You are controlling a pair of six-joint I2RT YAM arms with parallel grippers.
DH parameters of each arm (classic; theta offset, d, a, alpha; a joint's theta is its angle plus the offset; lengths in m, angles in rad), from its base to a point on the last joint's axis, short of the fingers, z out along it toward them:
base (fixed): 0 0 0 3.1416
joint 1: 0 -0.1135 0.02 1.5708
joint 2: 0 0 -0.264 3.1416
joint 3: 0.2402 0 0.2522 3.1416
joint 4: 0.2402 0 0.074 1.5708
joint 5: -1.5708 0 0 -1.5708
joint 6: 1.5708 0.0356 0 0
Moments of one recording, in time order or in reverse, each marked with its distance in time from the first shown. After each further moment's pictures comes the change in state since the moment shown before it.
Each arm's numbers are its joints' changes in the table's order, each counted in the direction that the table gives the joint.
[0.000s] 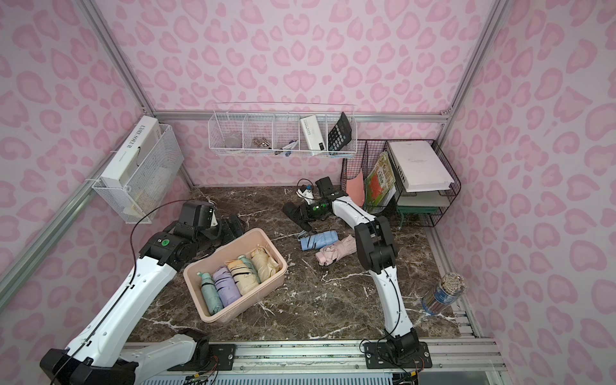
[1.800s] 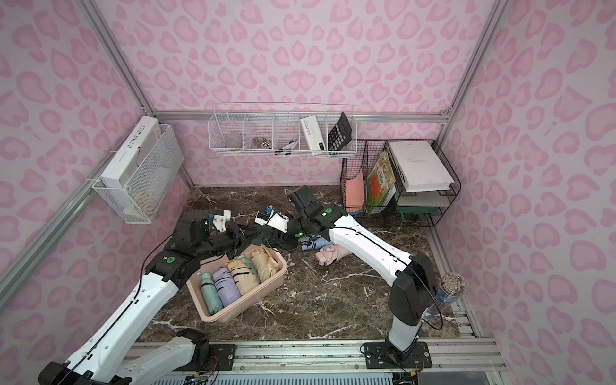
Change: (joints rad) left arm 0.002 -0.115 -0.262 -0.439 -0.504 -0.439; right arm -0.375 -0.597 -0.319 0.123 -0.260 -0.645
